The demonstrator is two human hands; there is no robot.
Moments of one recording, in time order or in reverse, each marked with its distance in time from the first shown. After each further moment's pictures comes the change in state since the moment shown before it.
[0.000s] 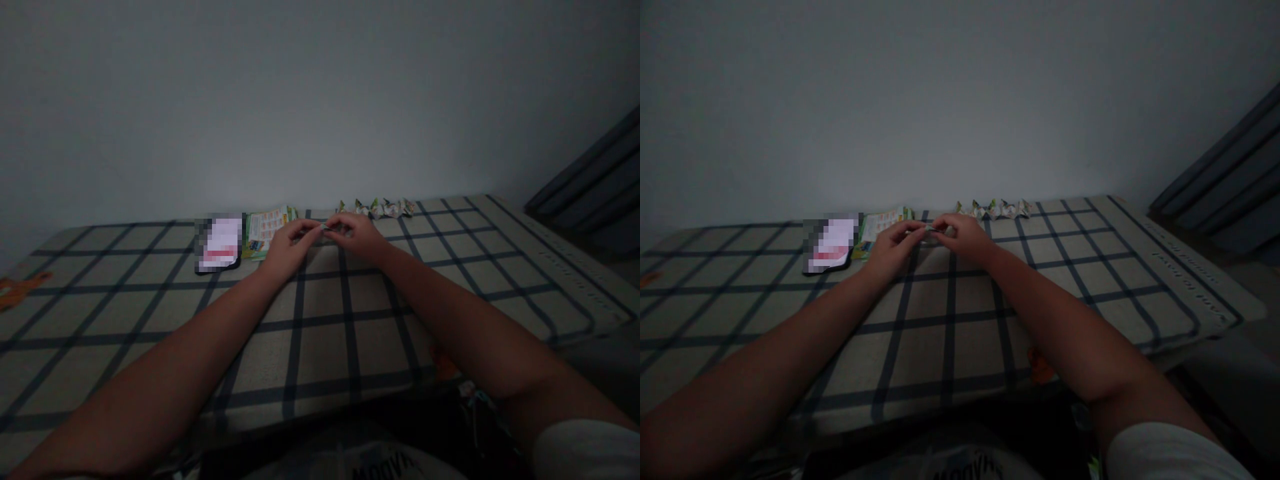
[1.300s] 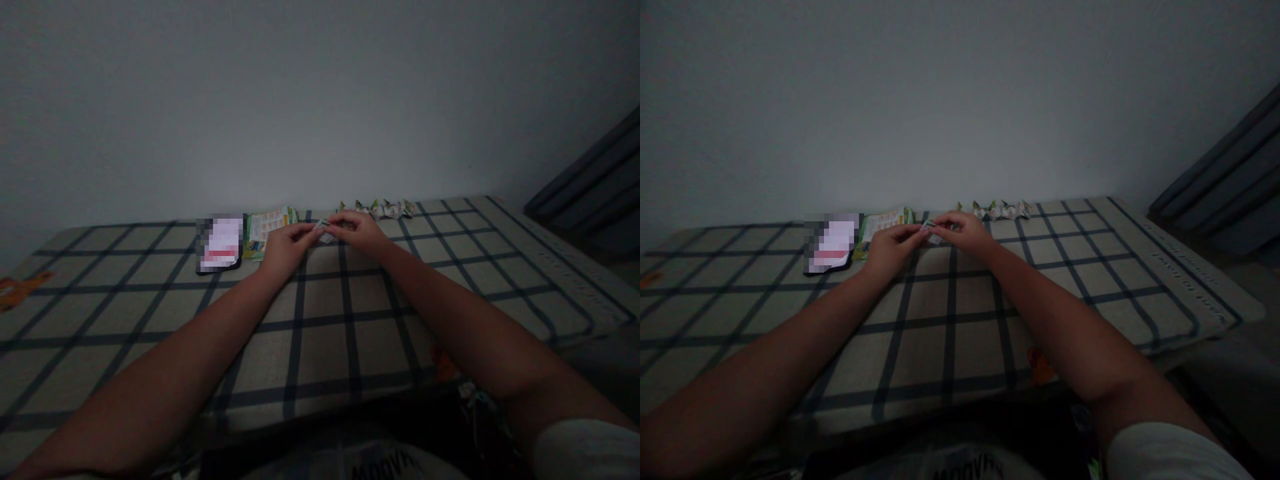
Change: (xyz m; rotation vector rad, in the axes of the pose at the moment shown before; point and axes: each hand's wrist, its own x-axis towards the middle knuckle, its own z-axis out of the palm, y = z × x) left_hand 0.000 -0.001 0.000 -0.028 0.059 -0.065; right_hand 0.003 0.004 -0.001 0.230 0.064 0.136
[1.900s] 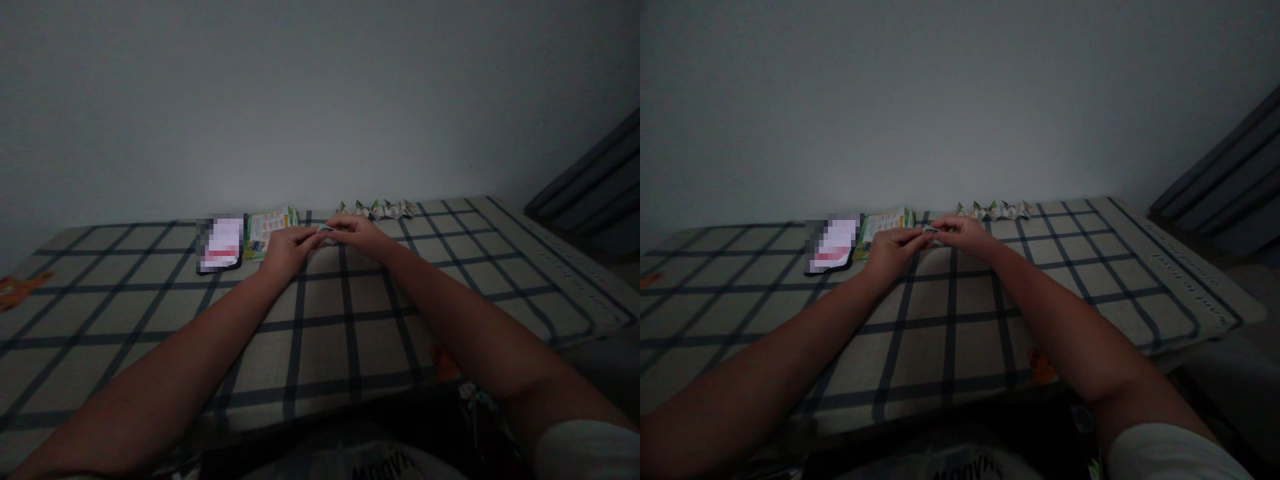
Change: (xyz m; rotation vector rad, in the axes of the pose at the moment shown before) left_hand -0.003 0.000 -0.003 0.111 -0.066 0.143; right_hand 0.001 -0.004 -0.004 0.147 -0.178 0.065
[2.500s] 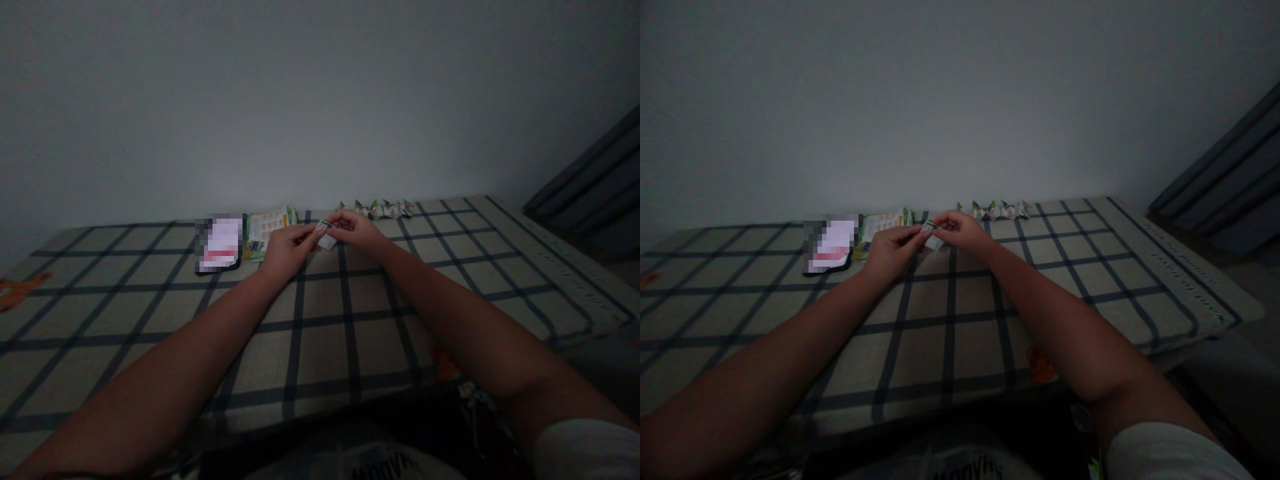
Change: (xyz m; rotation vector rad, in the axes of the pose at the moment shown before) left_hand 0.000 0.002 0.002 -0.018 0.004 -0.031; right_hand 0.001 0.005 0.005 0.119 0.115 0.076
